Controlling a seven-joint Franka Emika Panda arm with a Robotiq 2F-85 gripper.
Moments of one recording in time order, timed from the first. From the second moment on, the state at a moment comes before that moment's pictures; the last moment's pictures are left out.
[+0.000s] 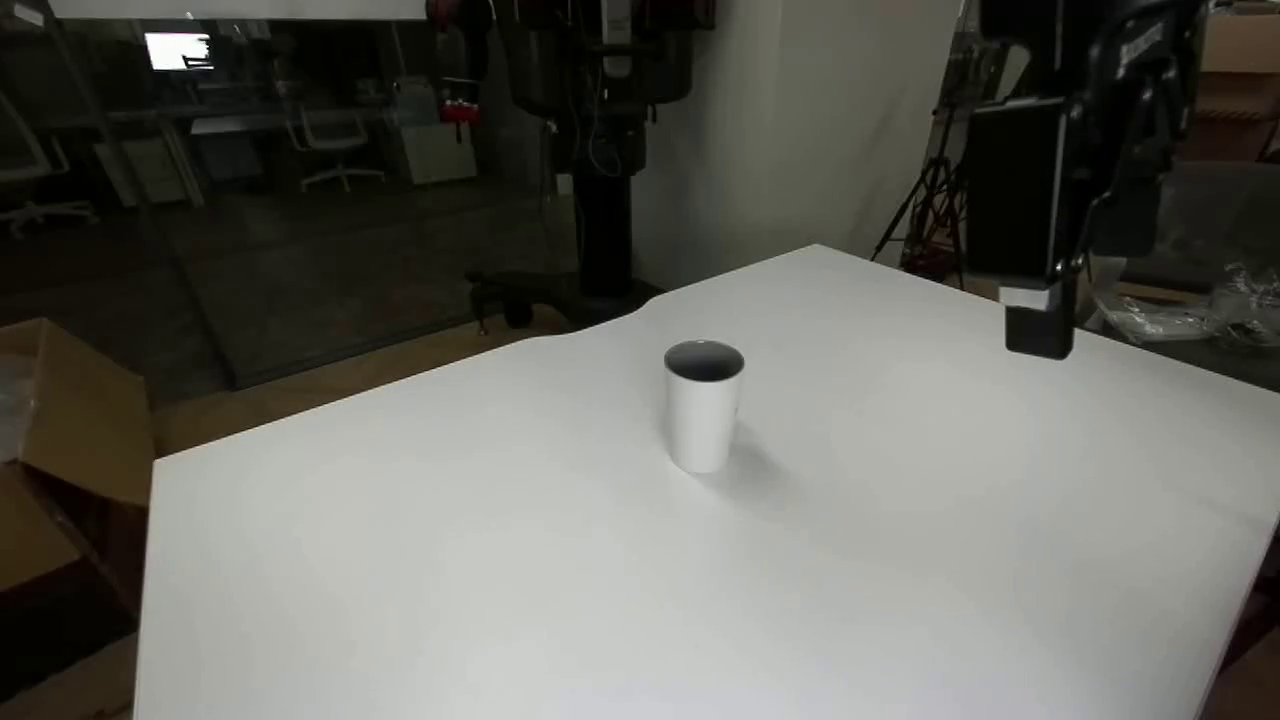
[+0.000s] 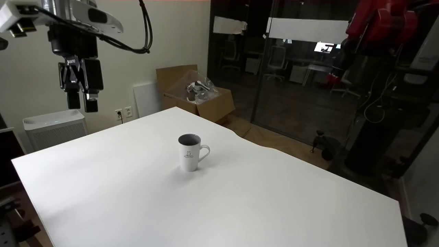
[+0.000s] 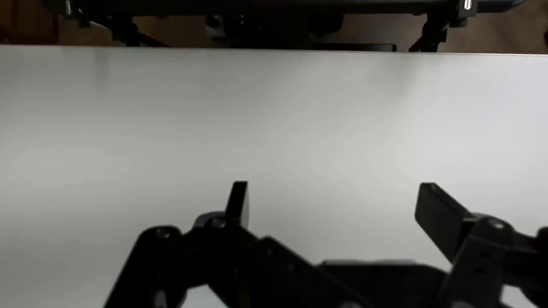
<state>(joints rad) 0.06 -0.32 0.31 -2.46 -0.04 1.91 0.35</state>
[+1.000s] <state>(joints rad) 0.03 -0.30 0.26 -2.46 -0.11 2.09 0.44</state>
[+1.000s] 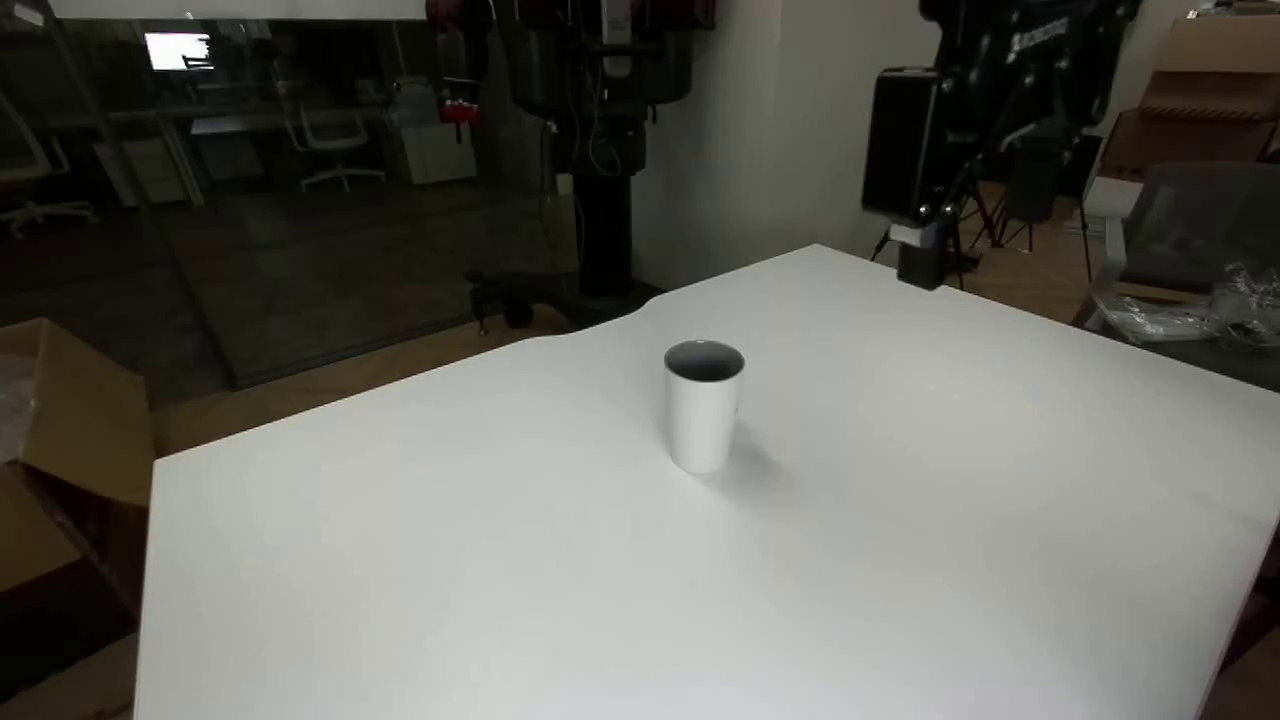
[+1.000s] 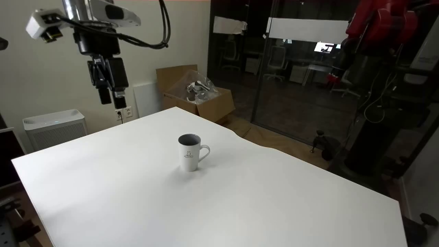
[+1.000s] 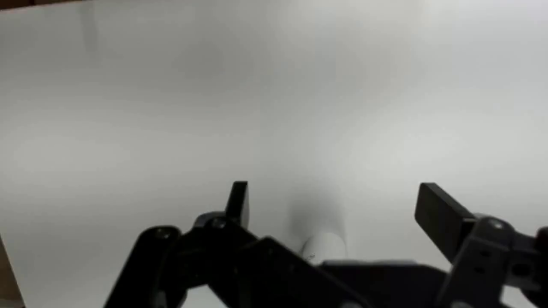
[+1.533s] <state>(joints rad) -0.04 -0.09 0.13 -2.40 -0.08 2.51 0.48</state>
